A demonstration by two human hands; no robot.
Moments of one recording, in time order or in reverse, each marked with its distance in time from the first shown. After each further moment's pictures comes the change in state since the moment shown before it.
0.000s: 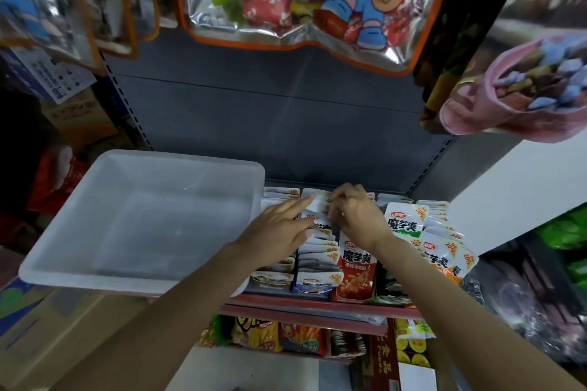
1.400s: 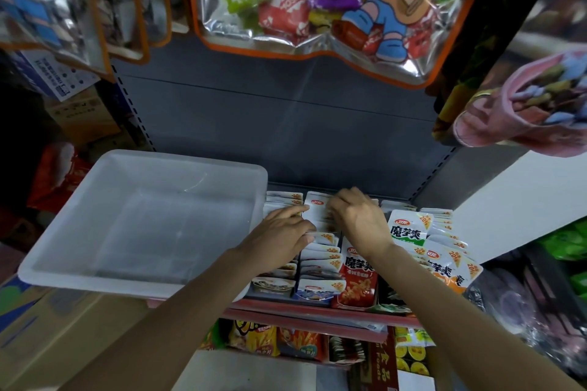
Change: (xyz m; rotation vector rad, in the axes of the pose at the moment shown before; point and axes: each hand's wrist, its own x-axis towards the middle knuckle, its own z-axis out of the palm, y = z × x) left_hand 0.001 0.002 -0.003 -0.060 -0.015 -0.046; right_hand 0.008 -0.002 0.009 -0.261 0.206 -0.098
